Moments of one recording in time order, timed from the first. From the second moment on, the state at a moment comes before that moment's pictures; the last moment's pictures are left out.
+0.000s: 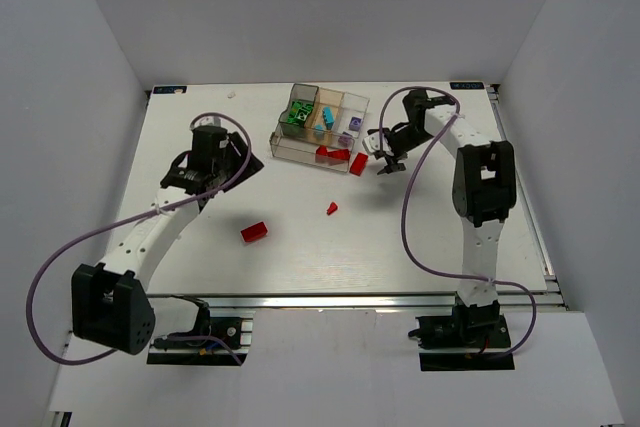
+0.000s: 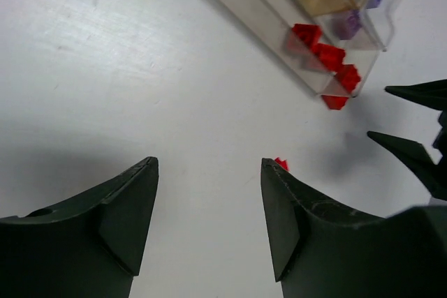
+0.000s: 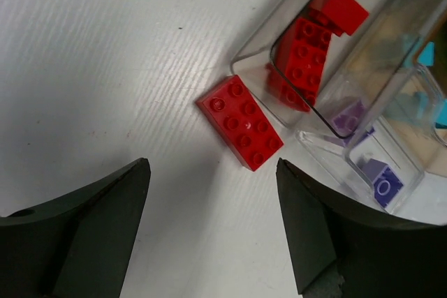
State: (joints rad) left arm -0.27 1.27 1.02 -0.41 -0.02 -0.73; right arm 0.22 2.17 1.77 -1.03 -0.84 -1.93
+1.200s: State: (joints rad) left arm -0.27 1.08 0.87 -0.53 -0.14 -0.81; right arm 0.30 2.37 1.99 -1.08 -0.71 -1.97
